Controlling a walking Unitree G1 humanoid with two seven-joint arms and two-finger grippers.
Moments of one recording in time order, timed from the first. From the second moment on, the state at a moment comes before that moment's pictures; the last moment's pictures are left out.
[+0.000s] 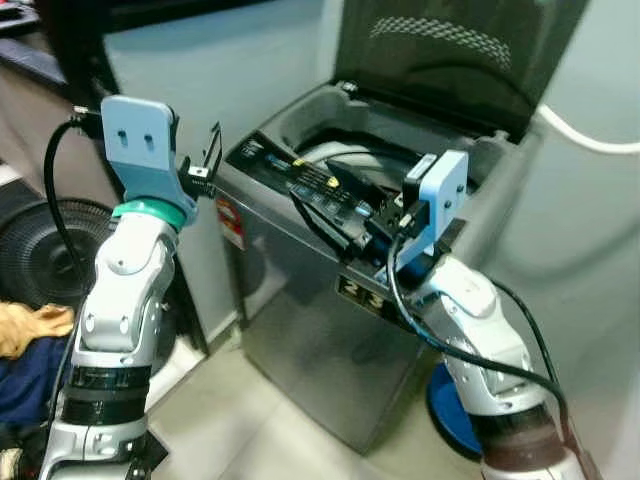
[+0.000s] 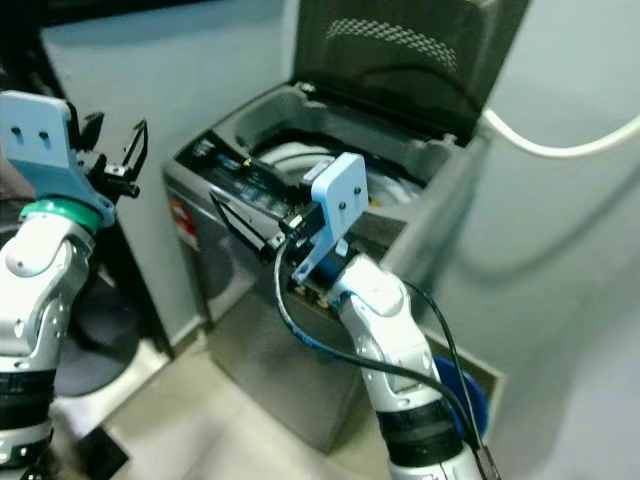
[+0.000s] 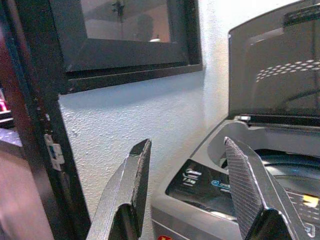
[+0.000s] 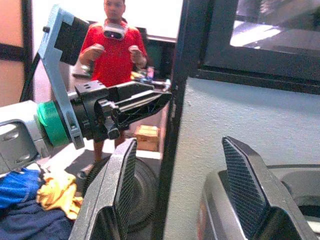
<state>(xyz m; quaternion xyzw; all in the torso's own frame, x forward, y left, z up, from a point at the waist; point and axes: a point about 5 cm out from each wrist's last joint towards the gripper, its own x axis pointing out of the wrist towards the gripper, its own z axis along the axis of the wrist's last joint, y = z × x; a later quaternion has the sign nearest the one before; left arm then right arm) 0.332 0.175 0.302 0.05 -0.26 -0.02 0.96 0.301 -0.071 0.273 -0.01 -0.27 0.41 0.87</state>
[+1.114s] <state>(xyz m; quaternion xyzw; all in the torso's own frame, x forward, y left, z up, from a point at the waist) 0.307 0.154 0.167 0.08 -0.07 -0.09 0.99 0.313 -0.156 0.139 0.02 -0.05 0.17 0.98</state>
